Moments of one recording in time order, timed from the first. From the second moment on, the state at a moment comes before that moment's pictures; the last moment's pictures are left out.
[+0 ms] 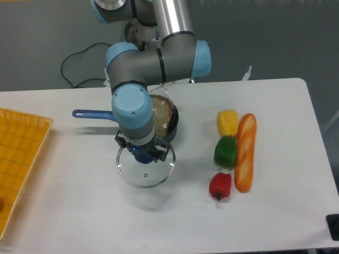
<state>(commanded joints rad) 2.27 -1.95 -1.50 -1.32 1.59 0.56</state>
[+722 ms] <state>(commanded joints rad) 2.28 -1.94 -1.50 -1.36 1.59 0.56</state>
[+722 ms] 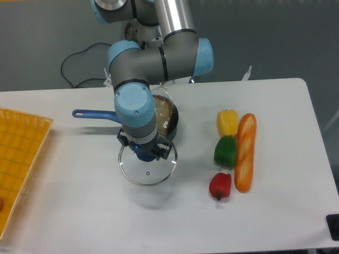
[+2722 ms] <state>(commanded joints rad) 2.24 -1.85 -1.59 -1.66 1.80 0.68</state>
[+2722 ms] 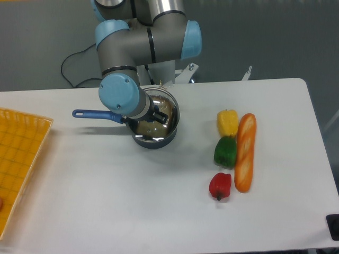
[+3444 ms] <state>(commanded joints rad) 2.22 -1.85 -1.63 -1.66 1.85 0.68</state>
